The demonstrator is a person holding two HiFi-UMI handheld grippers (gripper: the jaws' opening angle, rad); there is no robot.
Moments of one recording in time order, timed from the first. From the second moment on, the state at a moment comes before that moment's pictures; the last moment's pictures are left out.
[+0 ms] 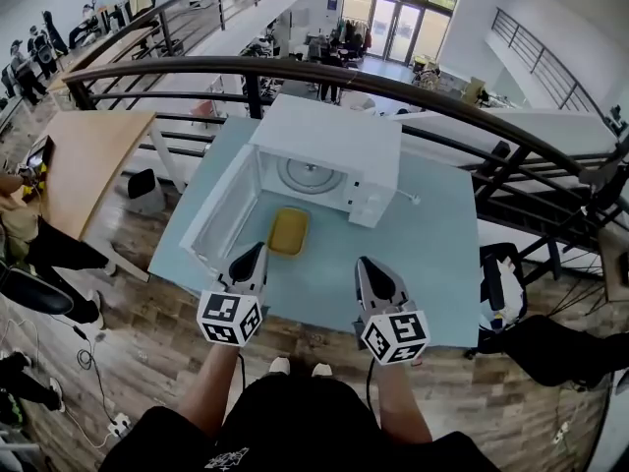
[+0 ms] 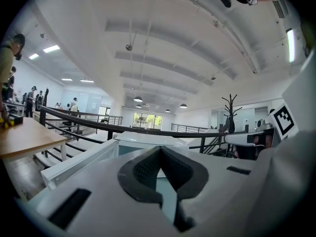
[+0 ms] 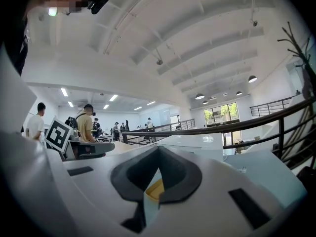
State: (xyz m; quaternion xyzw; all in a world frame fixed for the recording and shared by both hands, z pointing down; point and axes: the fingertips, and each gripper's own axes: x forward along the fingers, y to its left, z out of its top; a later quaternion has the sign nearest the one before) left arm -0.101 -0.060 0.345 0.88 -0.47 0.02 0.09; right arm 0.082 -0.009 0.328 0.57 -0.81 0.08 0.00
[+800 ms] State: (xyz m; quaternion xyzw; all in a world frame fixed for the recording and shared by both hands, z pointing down) left arm -0.105 -0.051 0.354 0.86 -0.49 0.04 0.09; right arm 0.091 -0.006 0.334 0.57 -0.82 0.09 0.01
